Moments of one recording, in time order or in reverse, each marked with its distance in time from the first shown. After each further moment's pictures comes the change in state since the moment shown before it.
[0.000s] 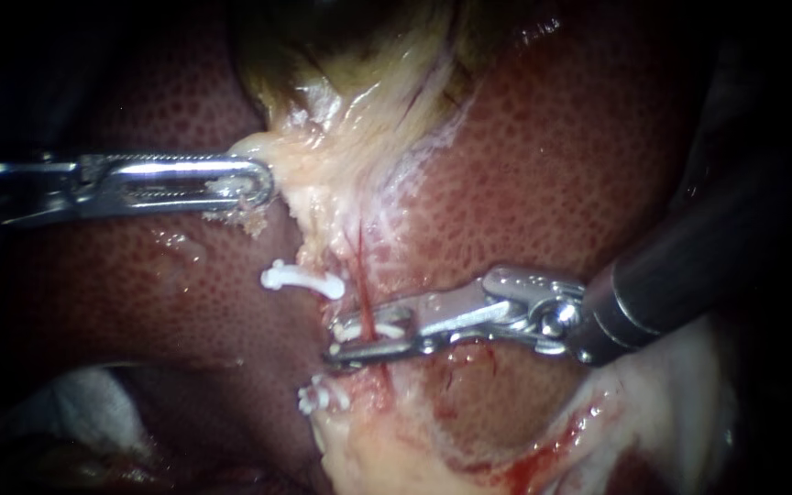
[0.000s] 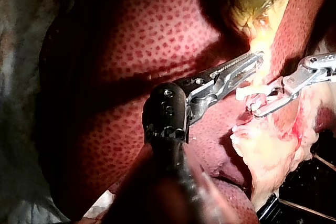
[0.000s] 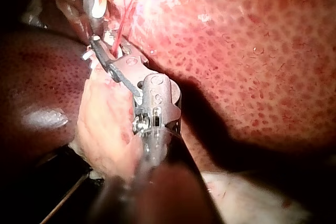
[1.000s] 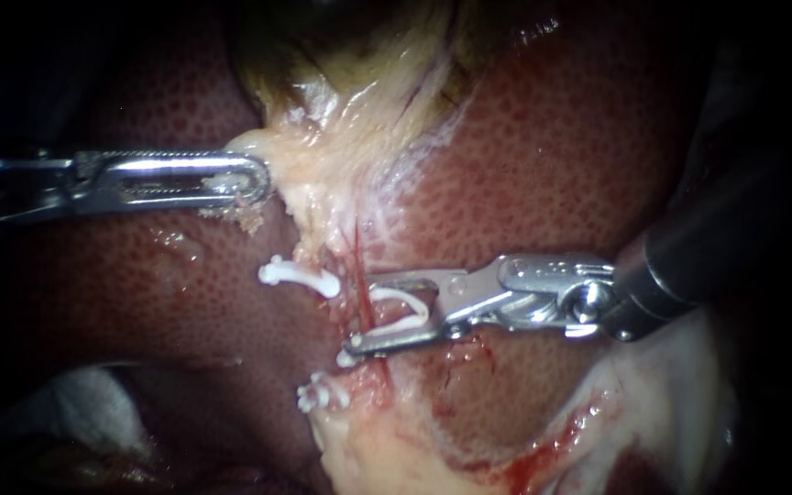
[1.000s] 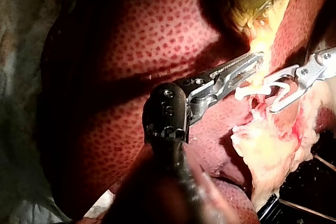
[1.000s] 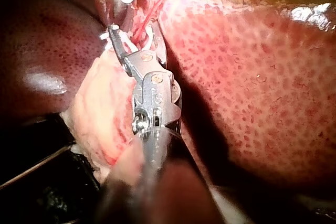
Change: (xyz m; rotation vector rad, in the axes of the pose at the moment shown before) right arm 0.002 -0.002 -0.001 -0.095 -0.062 -0.287; left arm 0.000 0.000 0.000 0.002 0.001 -0.002
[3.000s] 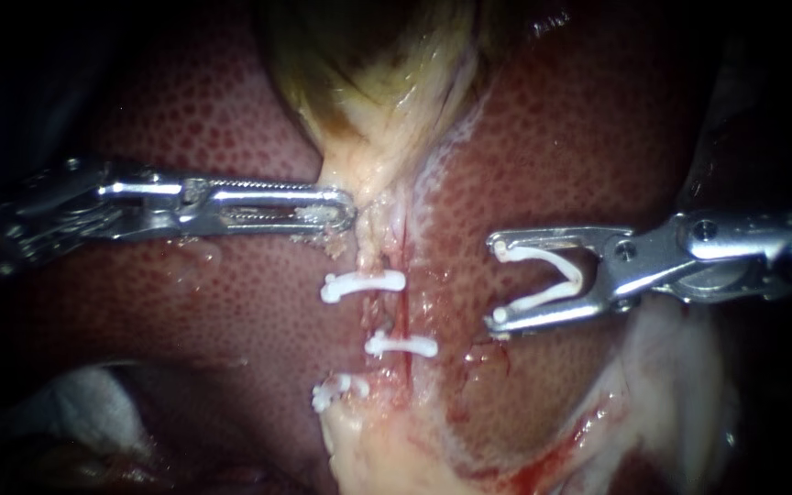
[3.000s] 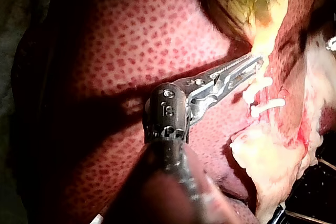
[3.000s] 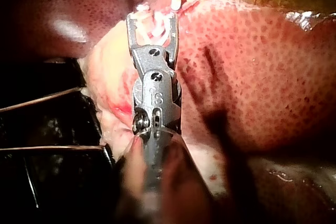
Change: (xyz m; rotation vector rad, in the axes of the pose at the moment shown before) right arm 0.008 -0.007 -0.018 -0.064 0.038 -0.208; left arm -0.006 -0.005 0.009 -0.005 -0.105 -0.030
